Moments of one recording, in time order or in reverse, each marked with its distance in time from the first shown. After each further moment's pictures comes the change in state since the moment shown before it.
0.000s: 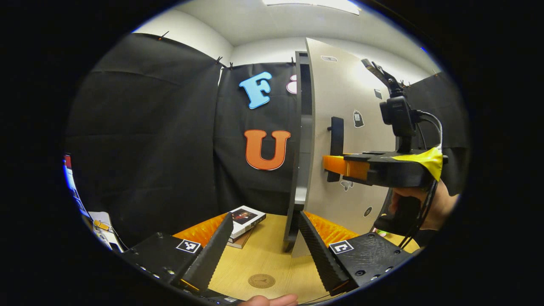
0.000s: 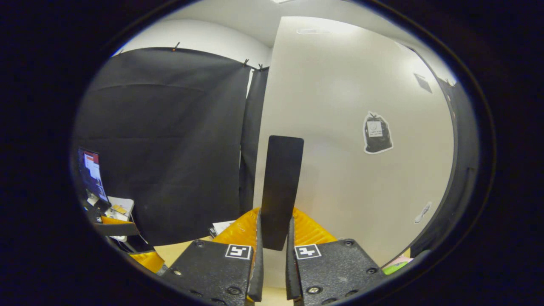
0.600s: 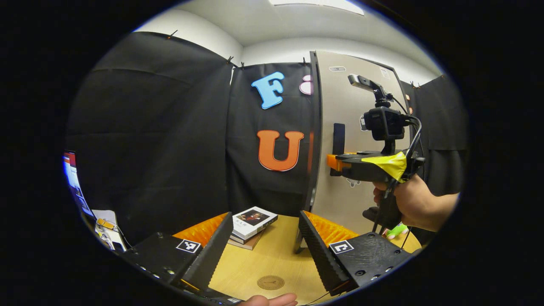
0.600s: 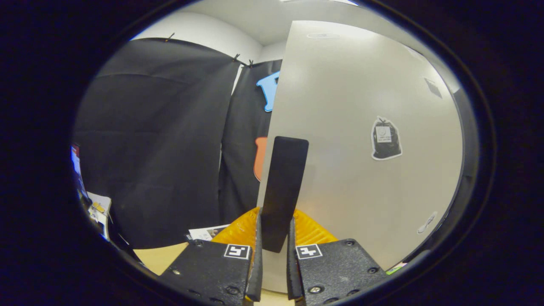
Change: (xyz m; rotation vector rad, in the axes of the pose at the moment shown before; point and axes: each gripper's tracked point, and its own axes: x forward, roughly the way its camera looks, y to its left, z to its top) left arm 0.008 0.034 0.008 -0.020 -0.010 0.062; right arm 0.061 -0.017 -0.001 -0.044 -0.009 -0.122
